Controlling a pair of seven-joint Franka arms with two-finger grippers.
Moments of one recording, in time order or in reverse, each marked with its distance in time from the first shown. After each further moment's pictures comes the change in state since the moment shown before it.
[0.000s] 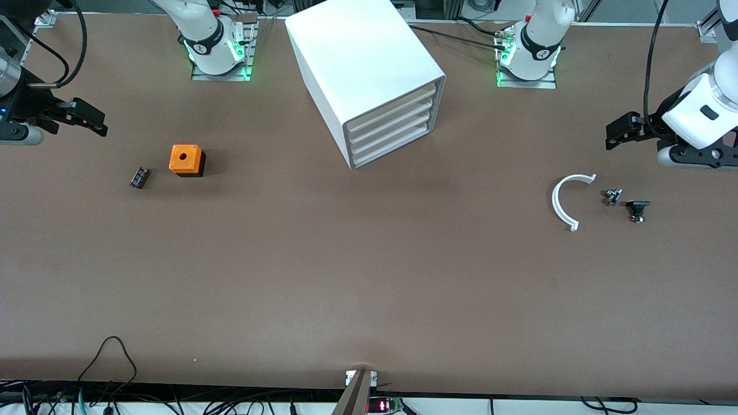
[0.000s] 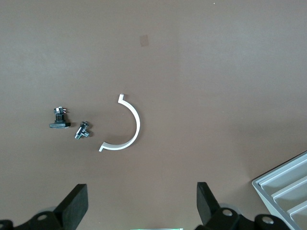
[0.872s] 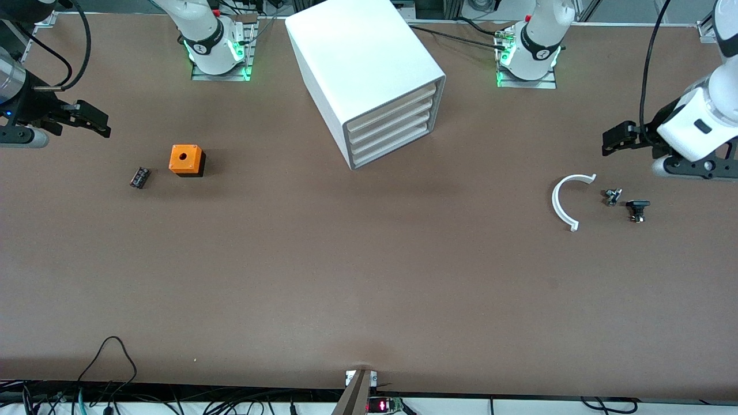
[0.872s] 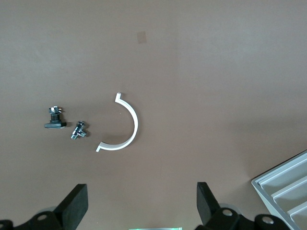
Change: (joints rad) left arm 0.001 0.050 -0.002 0.014 -0.006 0.000 0.006; right arm 0.002 0.010 -0.001 0.000 0.000 -0.002 0.000
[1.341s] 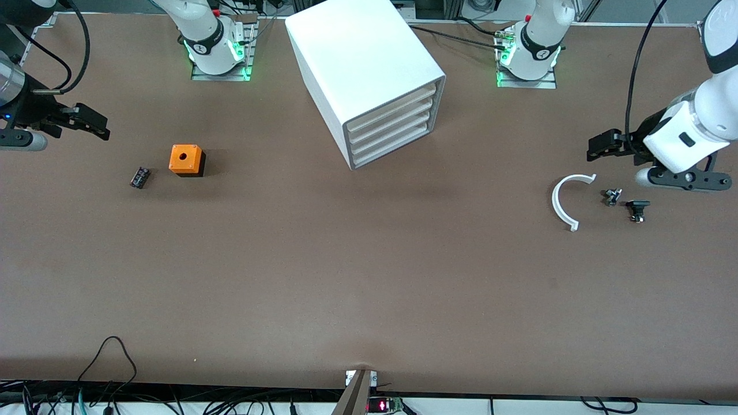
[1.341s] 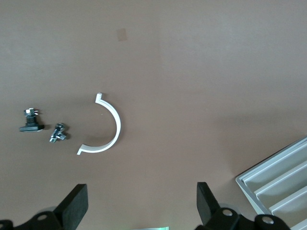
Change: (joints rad) left arm -0.007 0.042 -0.010 0.023 -0.068 -0.009 0.000; right arm 0.000 0.012 -0.006 0.003 0.000 0.029 0.000
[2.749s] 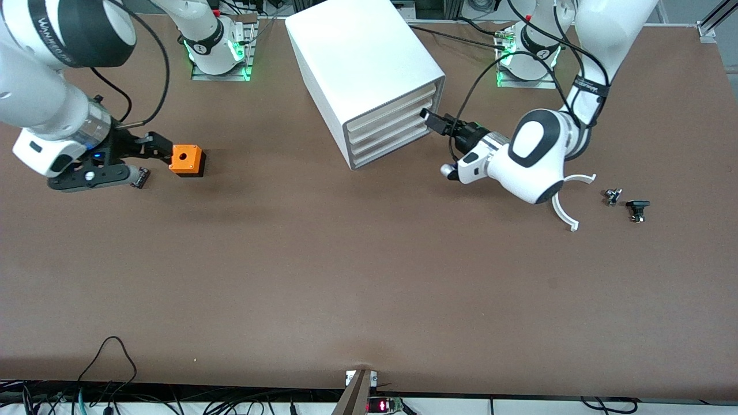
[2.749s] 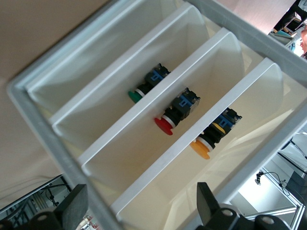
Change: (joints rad) left arm -0.056 0.254 -0.251 -0.440 -0.823 0.032 0.070; right arm 0.105 0.172 0.116 0.114 0.008 -0.005 -0.033
